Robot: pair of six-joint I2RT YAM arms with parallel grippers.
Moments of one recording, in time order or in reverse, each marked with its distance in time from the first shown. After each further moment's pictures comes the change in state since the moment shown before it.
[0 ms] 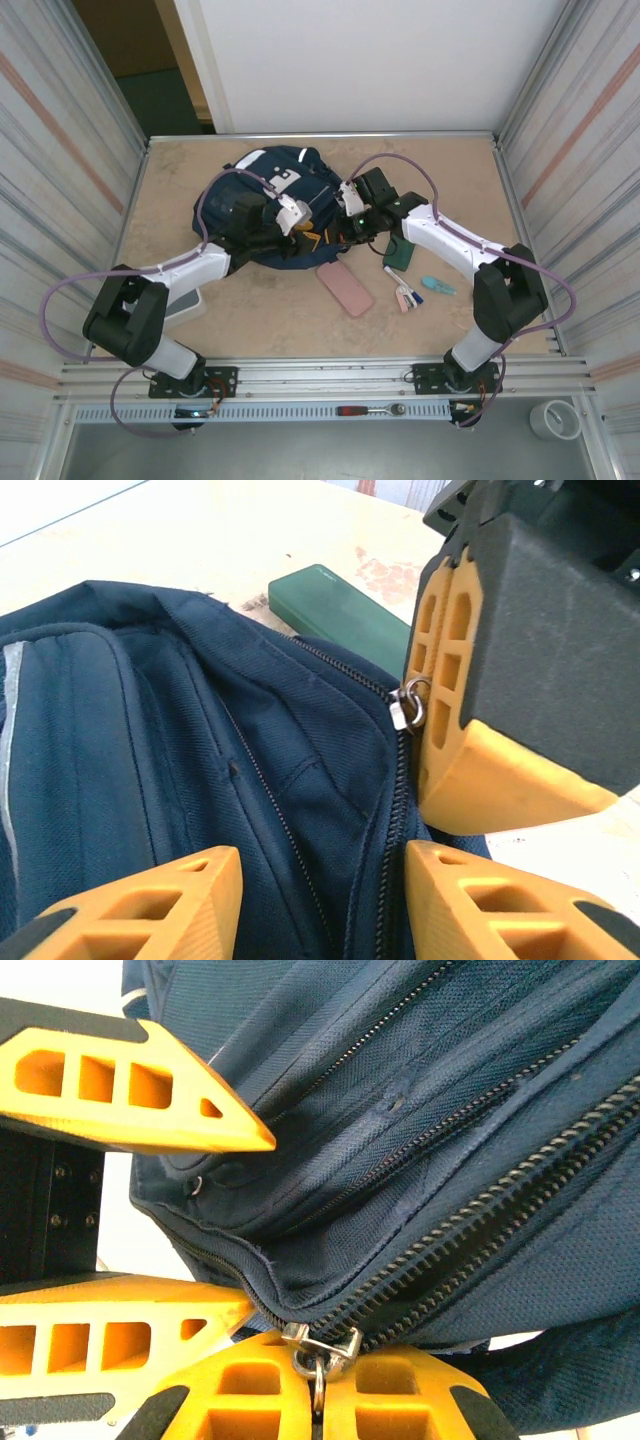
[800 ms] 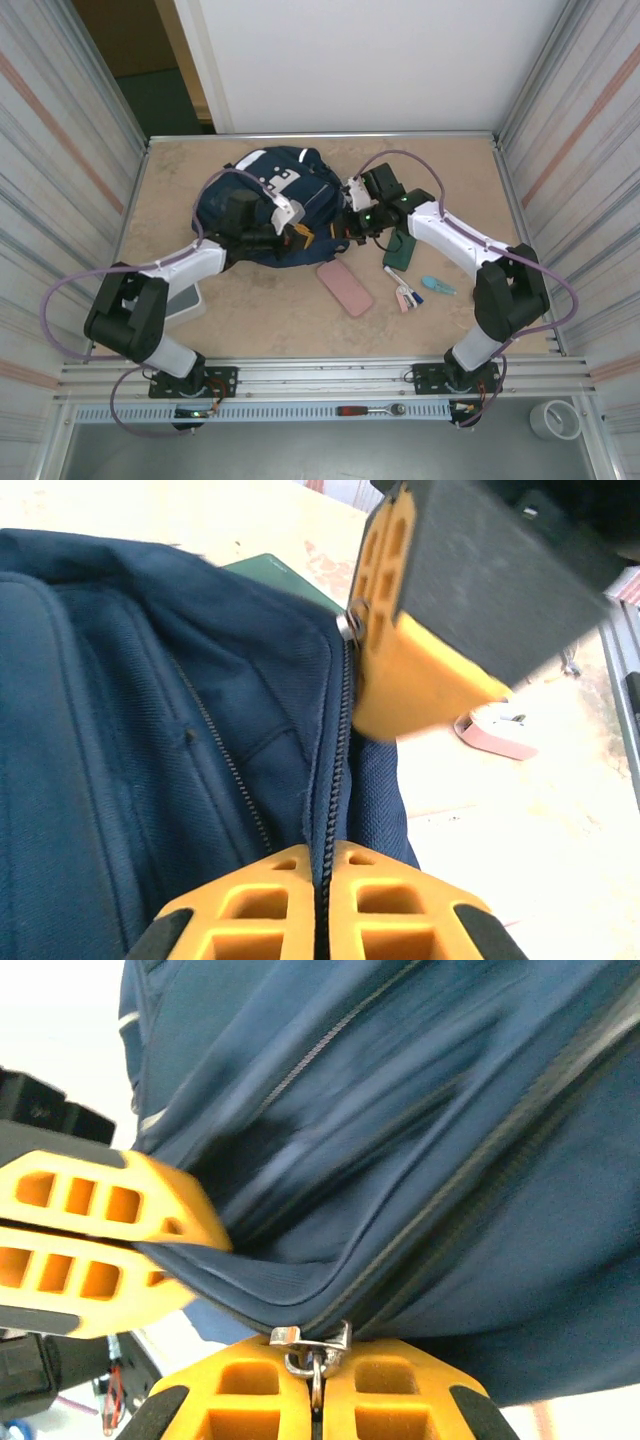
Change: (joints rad) left arm 0.089 -0.002 -0.006 -0.040 0.173 -0.035; right arm -0.076 -0.005 -0.003 -0.003 -0.007 -0.040
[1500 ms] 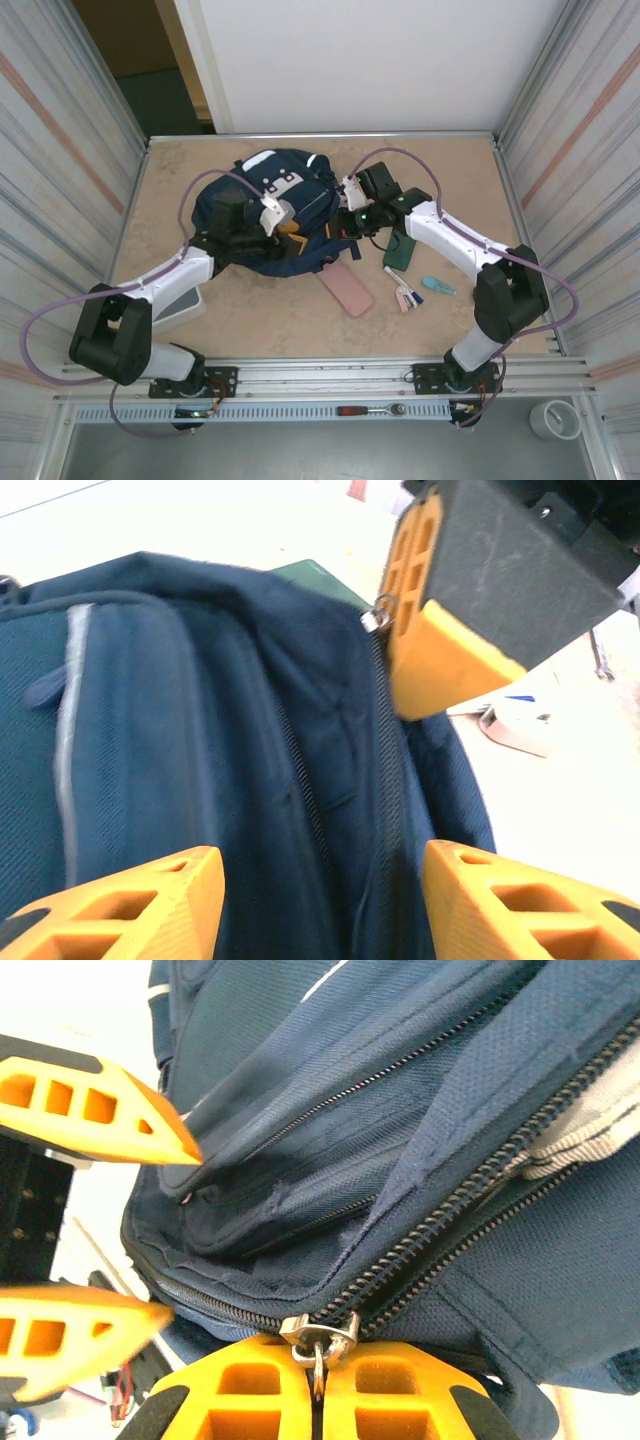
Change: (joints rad) left arm 0.005 -0.111 -0.015 -0.098 -0.070 0.039; right arm 0.061 0.000 0.037 -0.006 -0.011 0.013
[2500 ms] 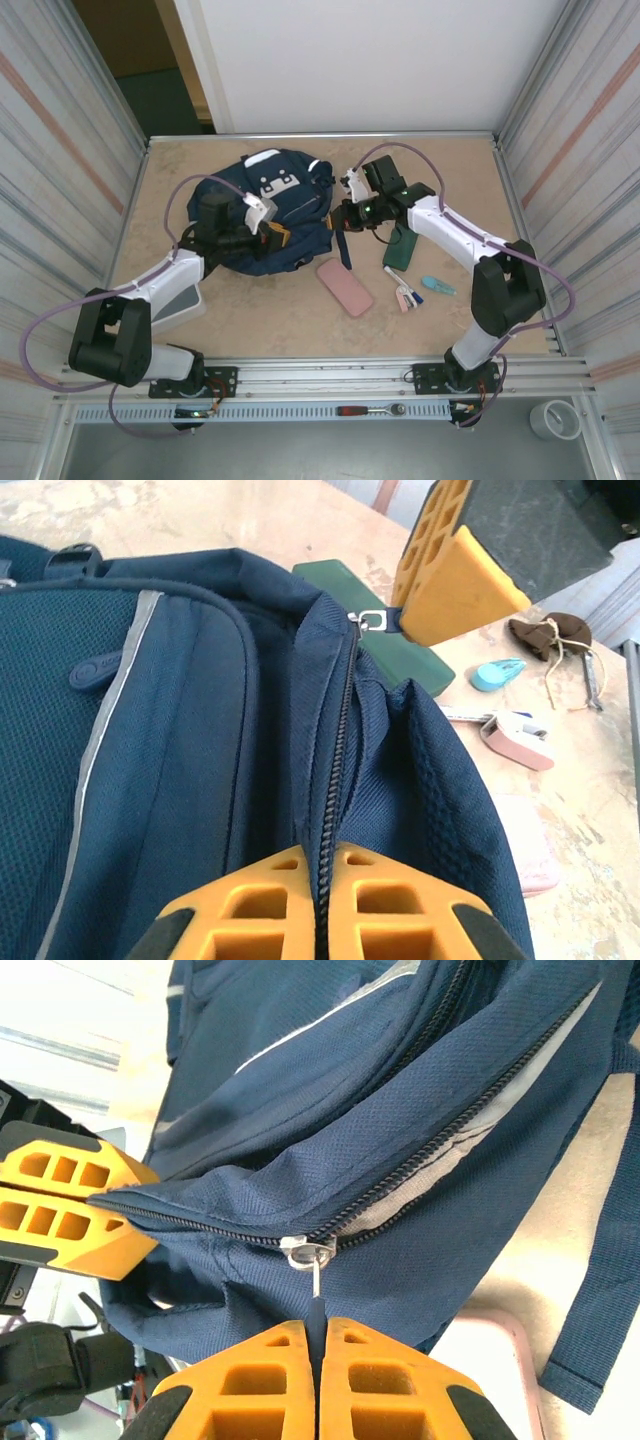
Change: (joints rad) left arm 0.129 -0.025 -0.064 0.022 0.069 -0.097; right arm -0.058 0.042 0.022 0.039 -0.056 -0.023
